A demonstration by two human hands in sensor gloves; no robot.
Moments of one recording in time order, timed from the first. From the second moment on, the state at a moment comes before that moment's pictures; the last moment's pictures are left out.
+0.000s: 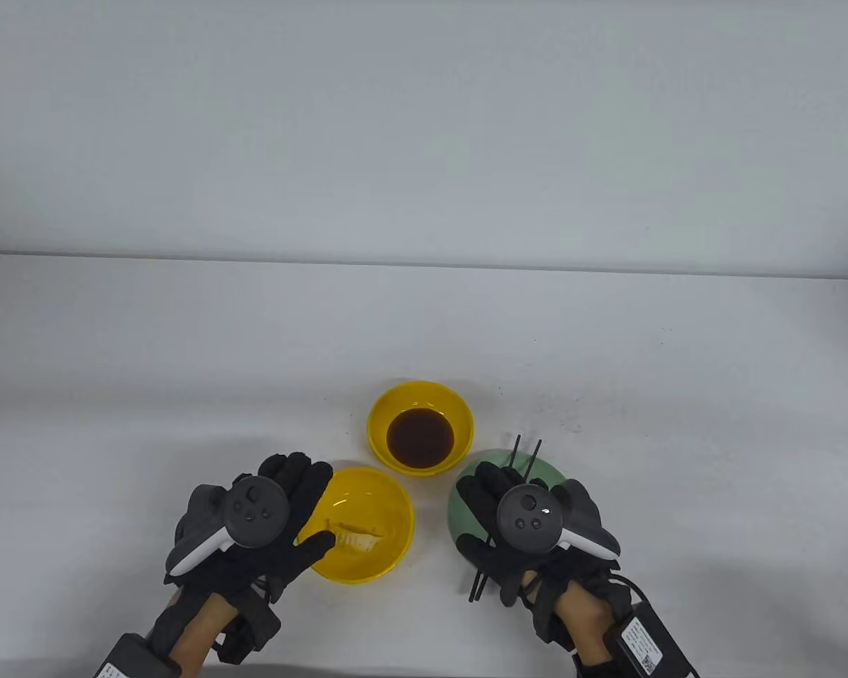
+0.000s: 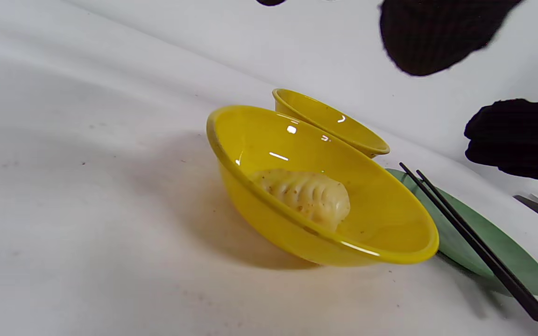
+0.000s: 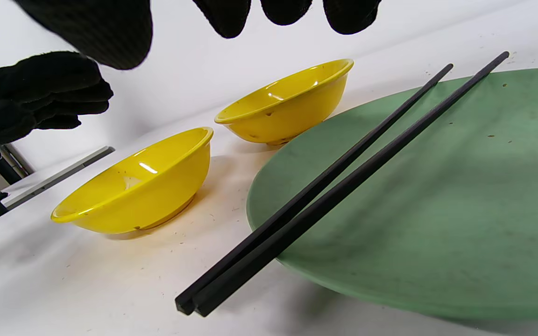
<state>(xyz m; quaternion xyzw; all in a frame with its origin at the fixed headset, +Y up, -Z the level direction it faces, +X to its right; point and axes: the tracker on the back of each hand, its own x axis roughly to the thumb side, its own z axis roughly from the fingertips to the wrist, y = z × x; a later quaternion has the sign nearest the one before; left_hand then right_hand) -0.223 -0.704 -0.256 -0.17 -0.12 0.17 0.96 0.114 -0.712 -0.267 0.25 0.14 0.94 0.17</state>
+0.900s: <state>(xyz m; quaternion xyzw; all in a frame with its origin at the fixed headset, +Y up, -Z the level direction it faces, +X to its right) -0.225 -0.710 -0.259 -0.19 -0.11 0.16 0.96 0.090 -0.736 -0.271 0.22 0.16 0.96 -0.09</state>
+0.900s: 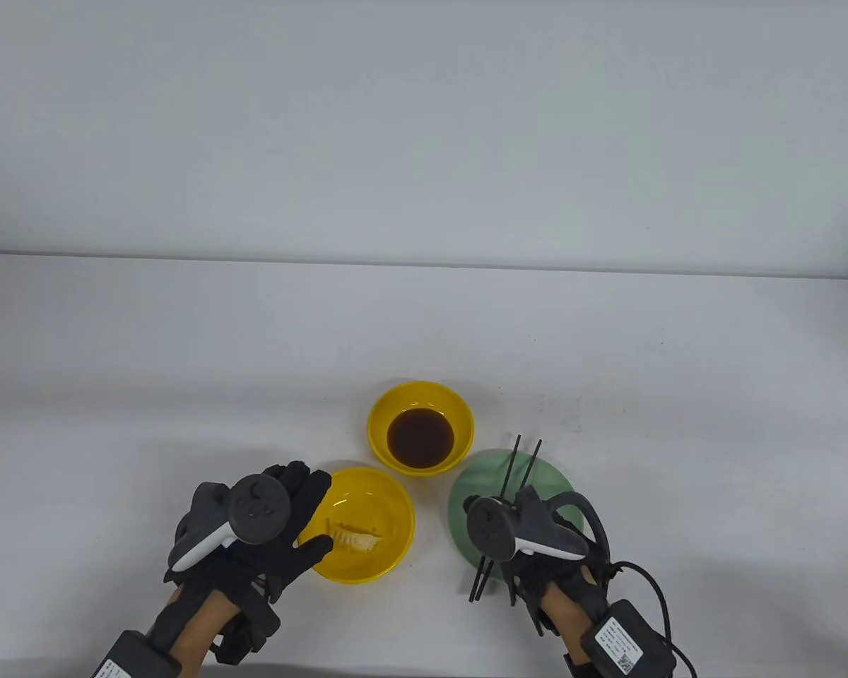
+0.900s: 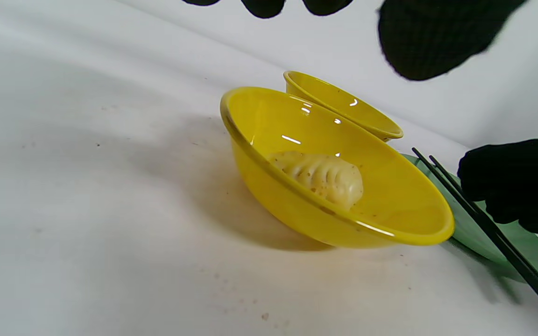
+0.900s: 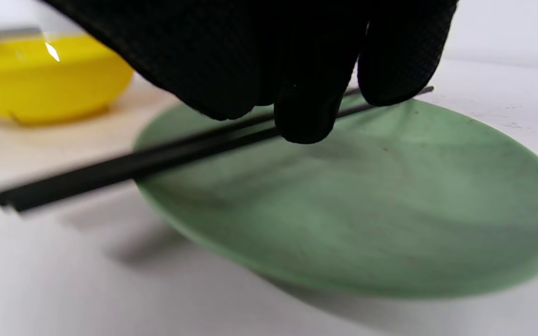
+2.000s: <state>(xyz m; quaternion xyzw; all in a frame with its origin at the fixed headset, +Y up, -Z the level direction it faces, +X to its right) -0.226 -0.709 -0.258 -0.19 -0.12 0.16 0.96 0.076 -0.740 -0.270 0.25 0.08 0.95 -0.16</state>
